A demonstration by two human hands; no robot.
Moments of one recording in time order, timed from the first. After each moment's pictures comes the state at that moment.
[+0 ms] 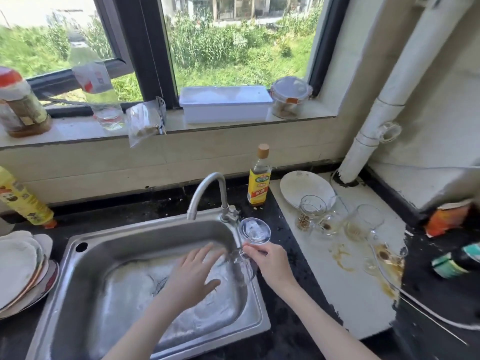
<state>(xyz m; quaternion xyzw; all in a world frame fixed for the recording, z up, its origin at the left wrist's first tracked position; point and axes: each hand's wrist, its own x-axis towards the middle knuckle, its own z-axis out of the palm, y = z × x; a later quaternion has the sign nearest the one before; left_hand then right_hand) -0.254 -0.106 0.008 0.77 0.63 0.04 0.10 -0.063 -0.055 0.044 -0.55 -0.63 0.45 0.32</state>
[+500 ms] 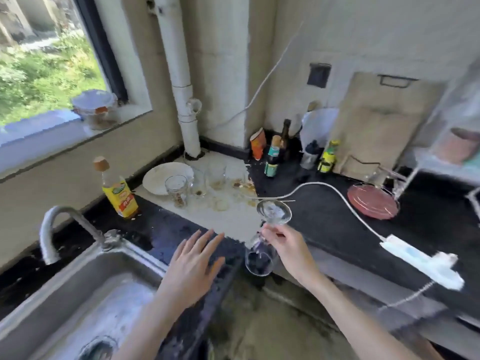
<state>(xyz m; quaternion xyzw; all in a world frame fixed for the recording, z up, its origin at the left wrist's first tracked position) -0.112 -0.163 0.070 0.93 0.34 0.08 0.03 0.081 -0.263 0.091 -0.71 -0.37 0.31 0.52</state>
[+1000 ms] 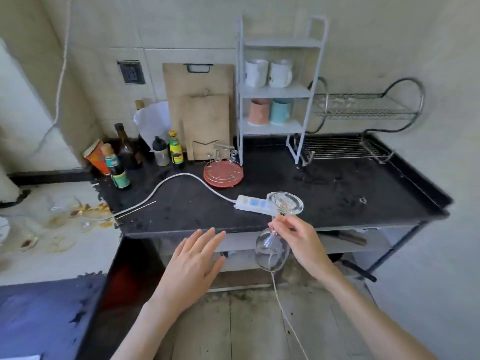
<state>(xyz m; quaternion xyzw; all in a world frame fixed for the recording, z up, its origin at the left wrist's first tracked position) 0.089 -0.365 0.083 0.99 0.05 0.06 0.08 0.208 -0.572 0.108 -0.77 -0.17 0.14 0.60</state>
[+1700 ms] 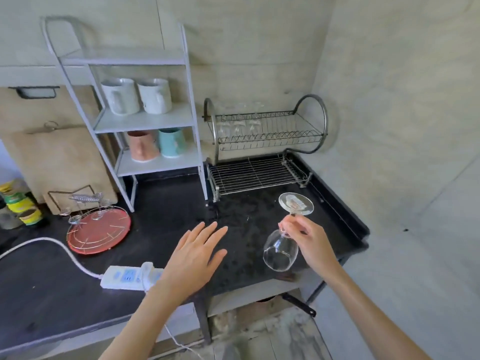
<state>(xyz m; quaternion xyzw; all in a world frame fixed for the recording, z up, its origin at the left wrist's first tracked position) 0.434 -0.595 0.087 0.99 -0.06 0.02 0.10 0.495 -0.836 0.108 -0.80 -0.07 0.04 0.60</state>
